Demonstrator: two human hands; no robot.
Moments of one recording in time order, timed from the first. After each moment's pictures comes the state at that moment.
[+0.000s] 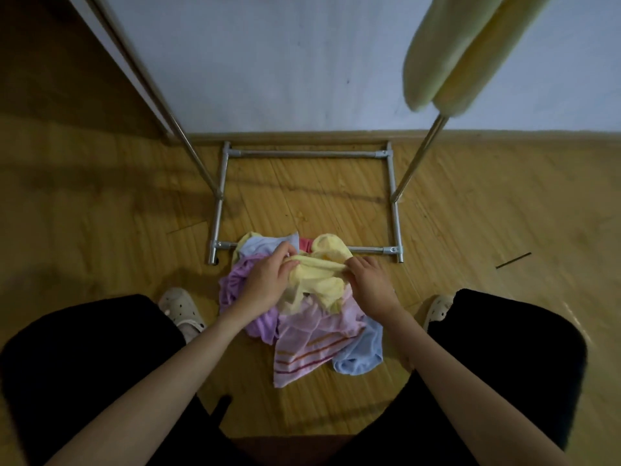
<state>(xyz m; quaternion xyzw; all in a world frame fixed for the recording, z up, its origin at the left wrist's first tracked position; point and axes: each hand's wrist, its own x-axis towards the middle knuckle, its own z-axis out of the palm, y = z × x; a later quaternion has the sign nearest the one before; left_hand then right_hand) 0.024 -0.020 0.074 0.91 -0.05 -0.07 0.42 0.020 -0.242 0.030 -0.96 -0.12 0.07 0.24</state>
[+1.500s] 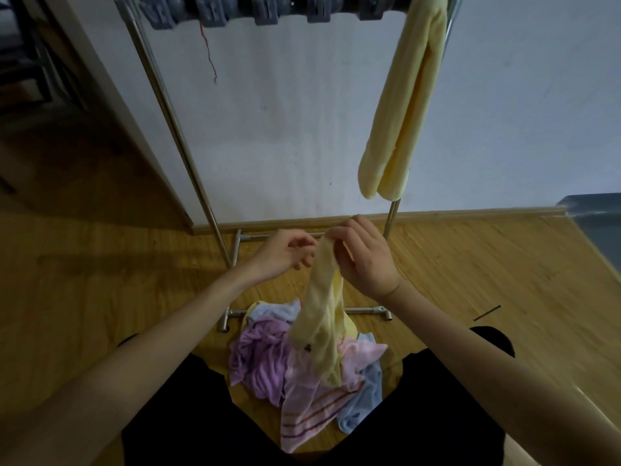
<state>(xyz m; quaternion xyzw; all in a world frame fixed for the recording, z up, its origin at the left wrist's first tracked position) 0.036 -0.032 0.306 0.85 -0.14 -0.14 0.49 0.009 -0.210 0.308 -0.80 -0.36 -0.38 0.28</state>
